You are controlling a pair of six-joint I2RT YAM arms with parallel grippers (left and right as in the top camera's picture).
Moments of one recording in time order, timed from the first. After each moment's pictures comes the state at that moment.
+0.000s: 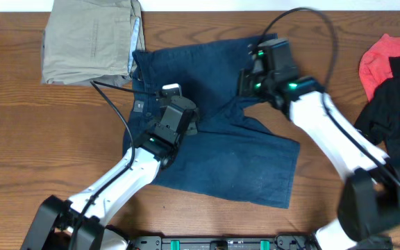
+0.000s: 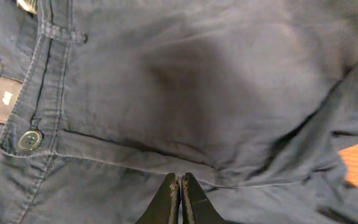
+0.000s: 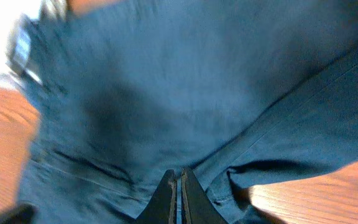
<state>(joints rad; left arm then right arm) -0.53 1.48 0.77 -0.11 -0.26 -0.61 0.37 1.78 1.28 -0.42 -0.20 0.43</state>
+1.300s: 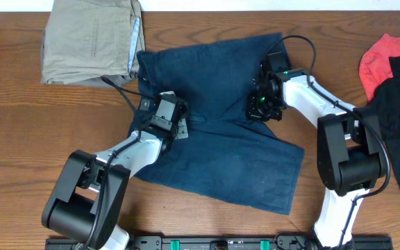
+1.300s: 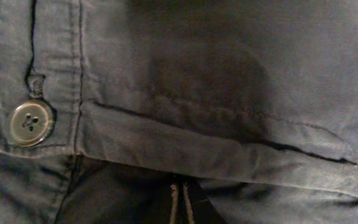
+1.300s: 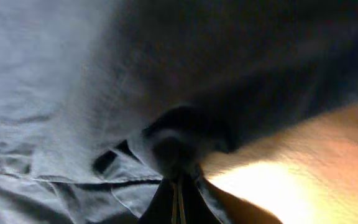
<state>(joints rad) -0.41 1.72 0.77 -0.08 -0.11 -0.51 0.25 2.07 1.37 -0.77 -0.28 0.39</state>
